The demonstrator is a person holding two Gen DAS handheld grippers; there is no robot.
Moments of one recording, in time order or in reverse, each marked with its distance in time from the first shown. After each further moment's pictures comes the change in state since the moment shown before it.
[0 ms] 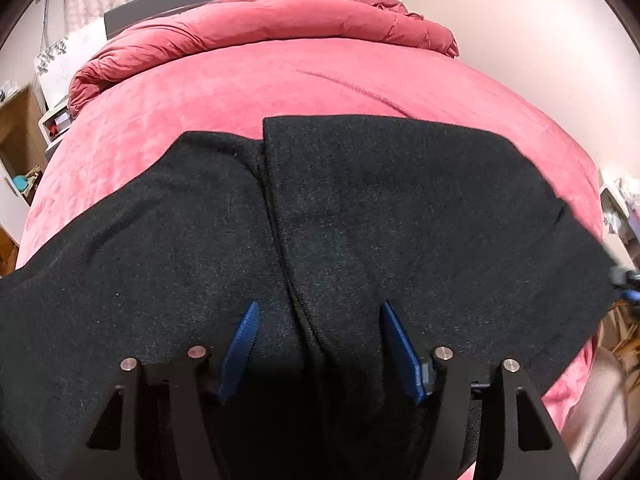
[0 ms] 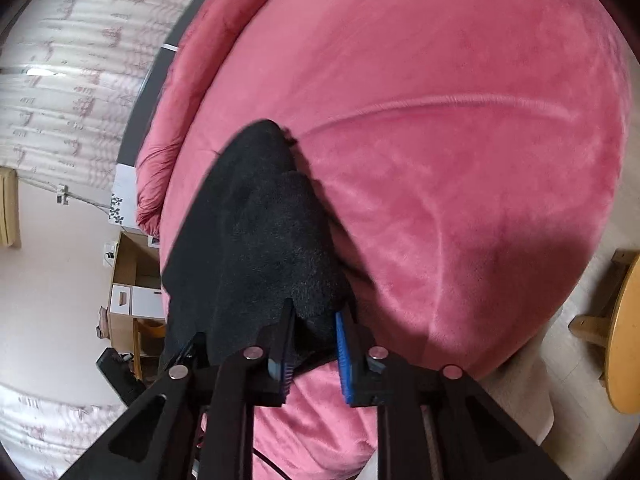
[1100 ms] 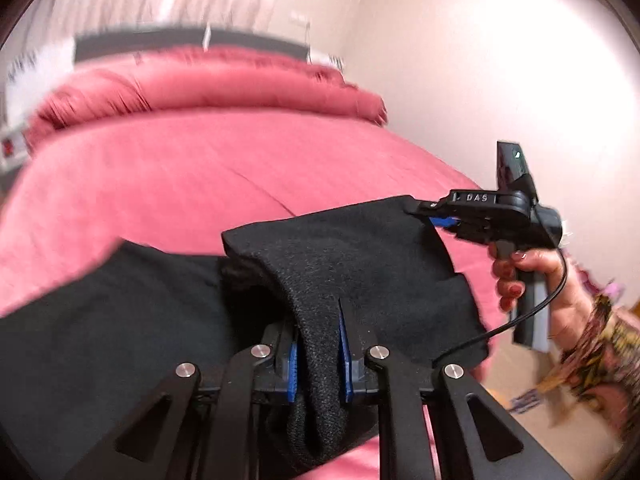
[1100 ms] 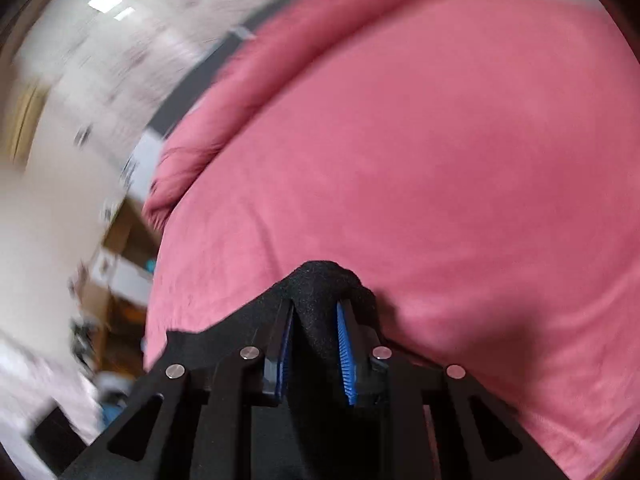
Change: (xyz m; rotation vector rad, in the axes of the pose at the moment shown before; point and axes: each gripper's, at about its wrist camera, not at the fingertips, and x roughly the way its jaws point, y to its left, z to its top) left arm -0.093 -0.029 0.021 0.015 -0.255 -0.228; right arm 0.088 0.114 0.141 -0.412 -0.099 -0.038
